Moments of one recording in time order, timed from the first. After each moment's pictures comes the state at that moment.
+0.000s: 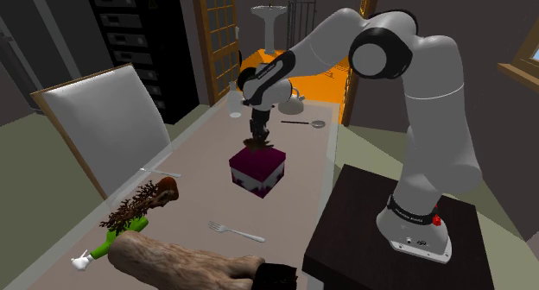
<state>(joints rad) 0.31 0.42 -0.49 -1.98 0.53 2.32 -1.55</state>
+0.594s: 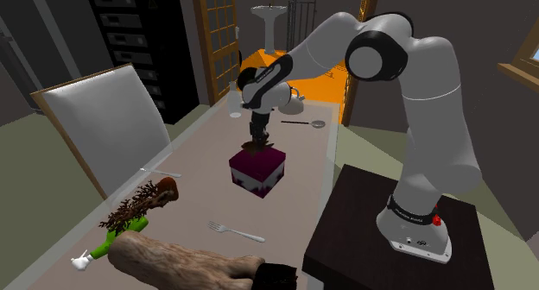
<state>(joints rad) 0.30 0.45 -0.47 -1.98 0.56 2.35 -1.57</state>
